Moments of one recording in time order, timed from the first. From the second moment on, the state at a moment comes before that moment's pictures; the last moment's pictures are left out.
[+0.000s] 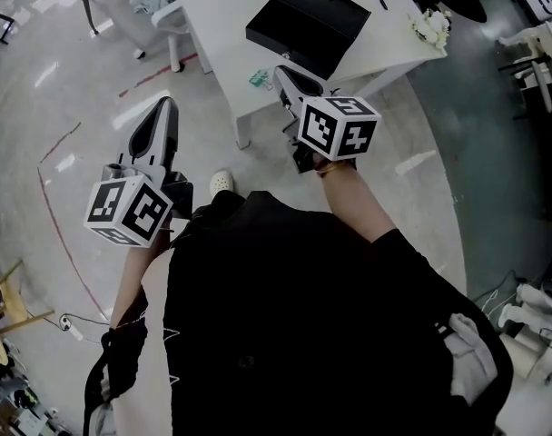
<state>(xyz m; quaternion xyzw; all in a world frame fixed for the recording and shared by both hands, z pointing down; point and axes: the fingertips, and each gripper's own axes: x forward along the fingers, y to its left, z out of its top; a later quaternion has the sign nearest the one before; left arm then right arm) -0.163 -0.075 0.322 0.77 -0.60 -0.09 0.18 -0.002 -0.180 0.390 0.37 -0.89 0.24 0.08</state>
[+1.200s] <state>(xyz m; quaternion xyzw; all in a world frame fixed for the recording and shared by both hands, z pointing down) -0.209 -0.090 0.351 0.74 -0.63 -0.08 0.21 -0.006 -0.212 0.510 0.40 -0.77 0.50 0.05</state>
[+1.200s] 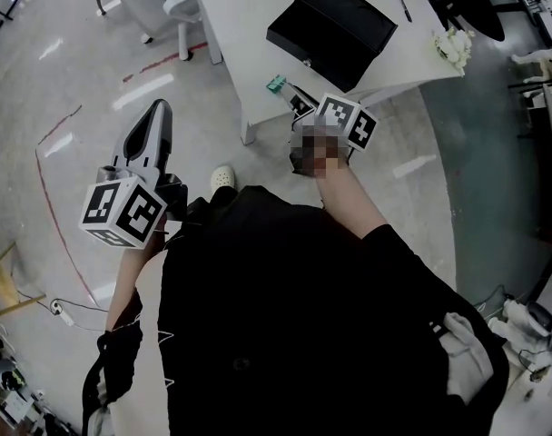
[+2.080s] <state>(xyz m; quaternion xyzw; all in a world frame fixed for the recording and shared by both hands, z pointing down) -0.229 -0.100 0.358 0.73 -0.64 -0.08 0.22 -0.011 -0.226 0.539 0.42 -0.73 0.53 0.07</state>
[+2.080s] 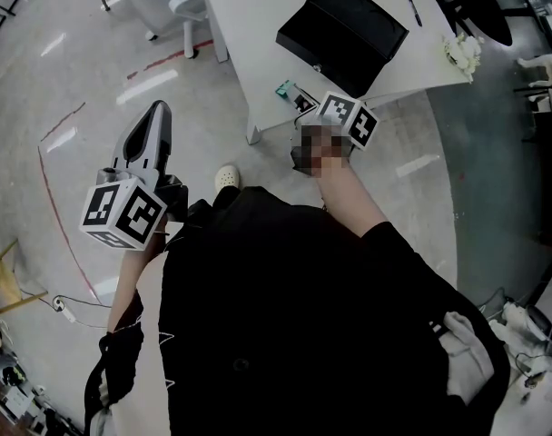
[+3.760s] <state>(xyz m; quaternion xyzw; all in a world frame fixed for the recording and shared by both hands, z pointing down) -0.232 -0.176 0.333 0.80 -0.56 -0.09 0.21 -0.010 -0.259 0.490 0.48 -0.73 0.49 0.01</state>
